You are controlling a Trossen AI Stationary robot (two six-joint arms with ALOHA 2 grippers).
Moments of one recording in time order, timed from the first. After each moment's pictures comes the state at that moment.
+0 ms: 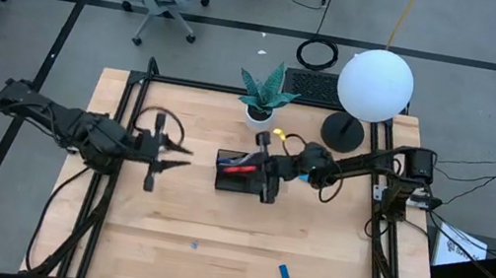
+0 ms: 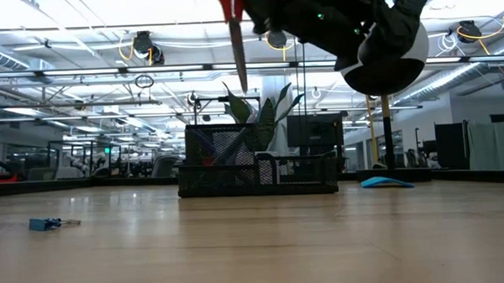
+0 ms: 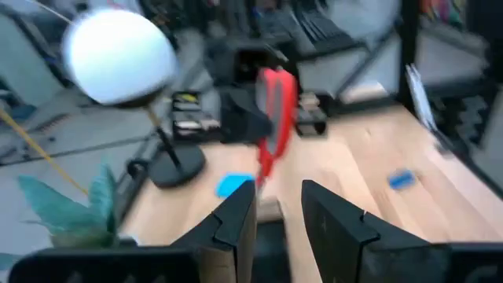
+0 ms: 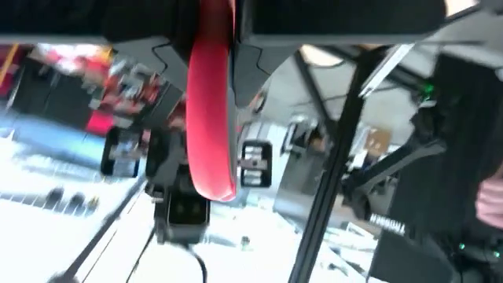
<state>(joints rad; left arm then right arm) -0.32 0.81 0.80 -0.22 -0.37 0.13 -0.07 1.80 0.83 1.36 -0.42 -0.18</state>
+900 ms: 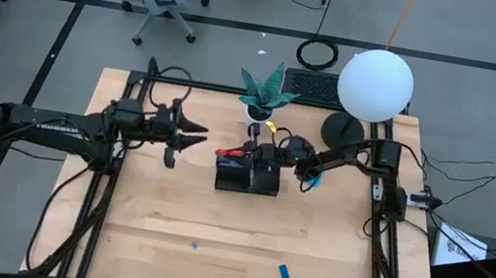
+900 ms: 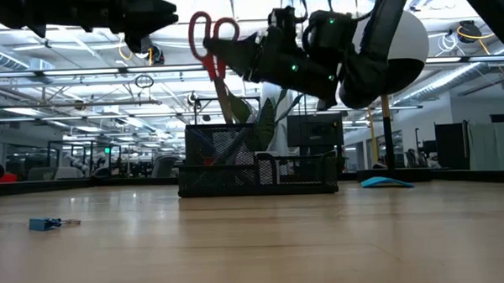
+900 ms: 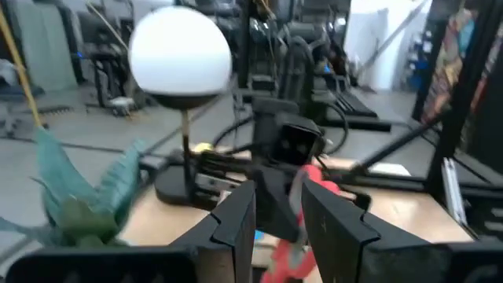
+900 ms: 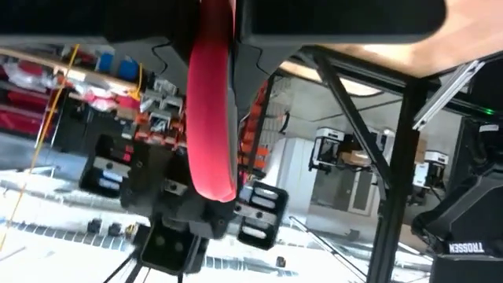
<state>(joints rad) 0.18 0.80 0.48 0.34 0.09 -0.06 -0.18 2.06 0.91 1.48 -0.40 -0.12</state>
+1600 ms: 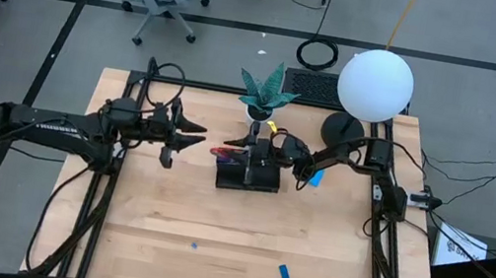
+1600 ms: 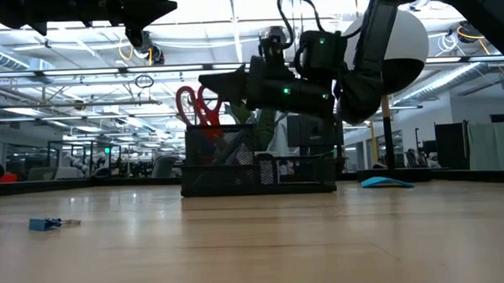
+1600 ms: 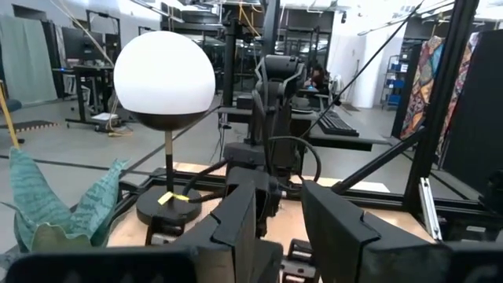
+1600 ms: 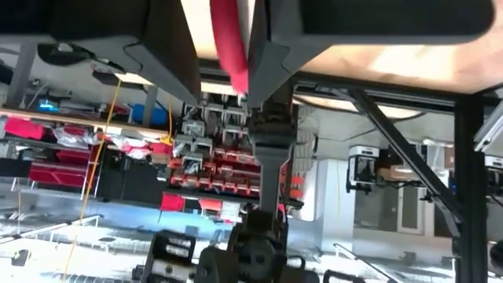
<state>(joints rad) 0.17 0.80 0.48 0.40 0.12 -0.08 -0.20 2.14 0.93 1.45 -0.26 -0.06</state>
